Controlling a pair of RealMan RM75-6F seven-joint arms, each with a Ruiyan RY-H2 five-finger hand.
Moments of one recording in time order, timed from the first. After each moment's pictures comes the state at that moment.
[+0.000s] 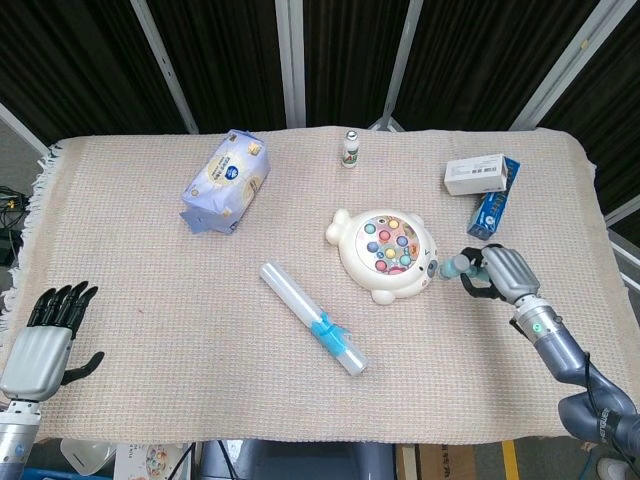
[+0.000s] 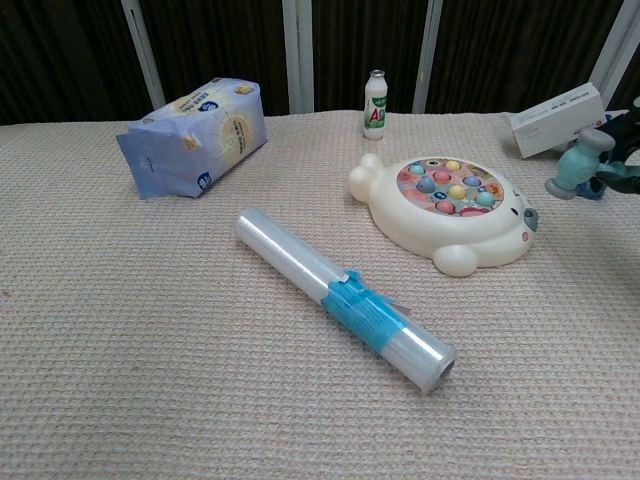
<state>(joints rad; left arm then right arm) -0.10 -1.11 -0.01 -1.84 1.50 1.43 0.31 0.59 -1.22 0.18 -1.36 -1.35 0.81 0.34</state>
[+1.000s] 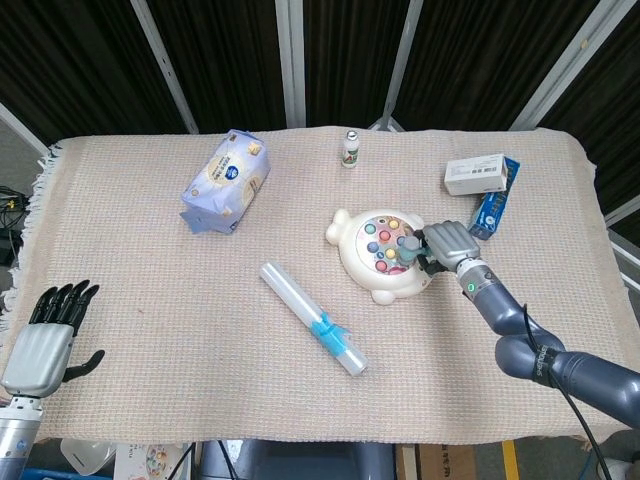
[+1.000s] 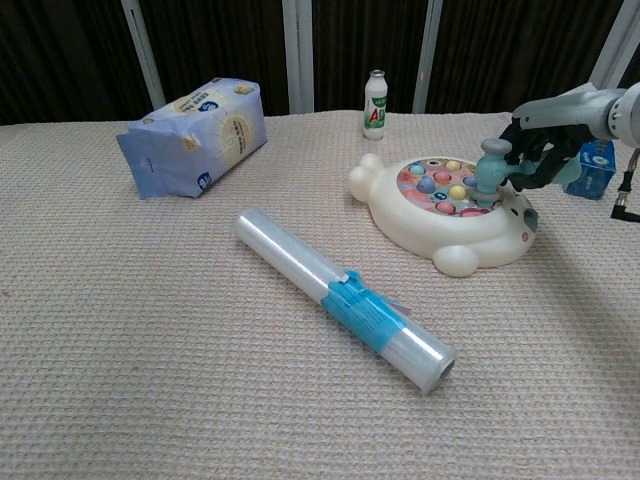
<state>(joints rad) -0.12 -1.11 -0.01 -1.83 1.47 1.41 0.30 0.92 -1.30 0.15 -1.34 -0.82 0.58 -0.21</state>
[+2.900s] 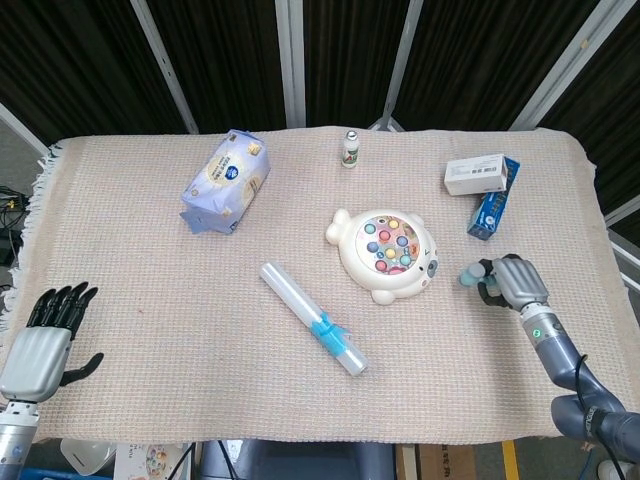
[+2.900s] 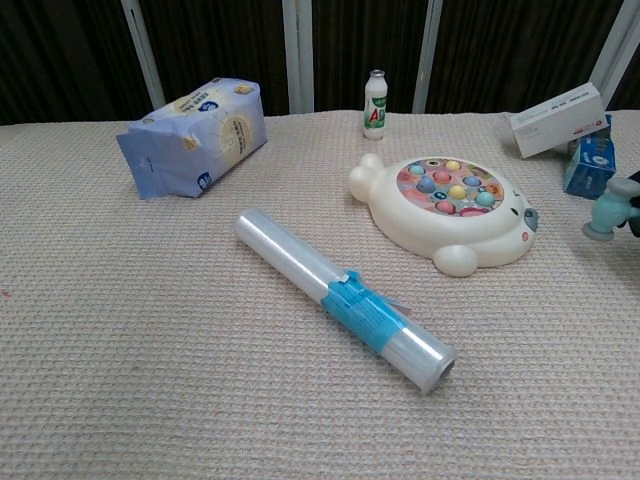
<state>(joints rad) -0.10 -1.09 0.01 -1.85 1.51 1.44 0.29 0.61 -1.32 0.03 -1.21 -1.15 0.83 0.17</state>
